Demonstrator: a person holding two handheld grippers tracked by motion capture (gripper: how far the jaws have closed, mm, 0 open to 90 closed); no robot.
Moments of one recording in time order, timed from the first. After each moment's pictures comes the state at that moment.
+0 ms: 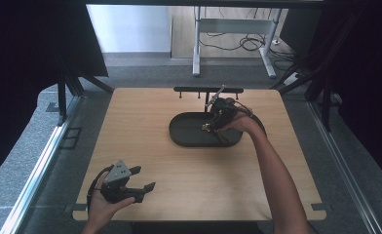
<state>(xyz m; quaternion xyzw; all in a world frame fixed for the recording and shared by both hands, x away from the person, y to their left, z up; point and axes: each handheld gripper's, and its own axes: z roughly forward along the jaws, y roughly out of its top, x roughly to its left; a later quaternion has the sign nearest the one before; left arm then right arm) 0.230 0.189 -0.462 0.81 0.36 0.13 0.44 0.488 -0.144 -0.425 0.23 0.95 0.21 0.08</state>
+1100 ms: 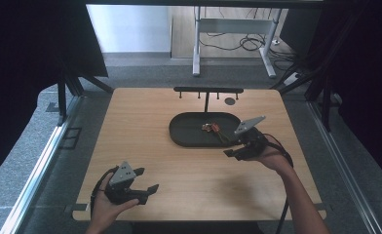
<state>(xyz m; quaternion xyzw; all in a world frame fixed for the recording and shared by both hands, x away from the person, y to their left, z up) 0.228 0.179 -0.464 0.82 0.35 0.13 0.44 0.365 -0.218 -0.419 0.24 0.91 0.32 0.10</state>
